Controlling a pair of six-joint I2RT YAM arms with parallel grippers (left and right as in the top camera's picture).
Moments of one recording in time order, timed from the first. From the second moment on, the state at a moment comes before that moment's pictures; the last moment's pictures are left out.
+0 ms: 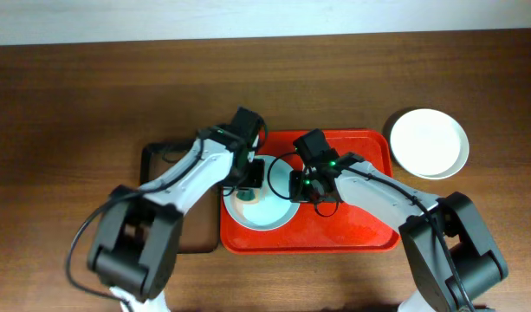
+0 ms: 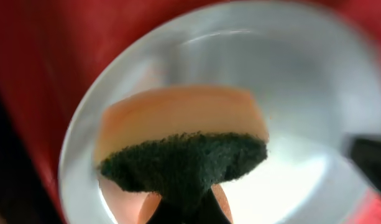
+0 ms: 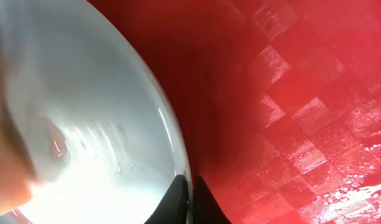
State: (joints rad) left arm -0.48 1.91 1.28 -0.80 0.11 -0.34; right arm 0.50 1.78 1.00 -0.50 -0.16 0.55
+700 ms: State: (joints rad) left arm -0.45 1.95 1.26 -0.82 0.13 -0.36; right arm 0.50 1.78 1.00 -0.50 -0.16 0.55
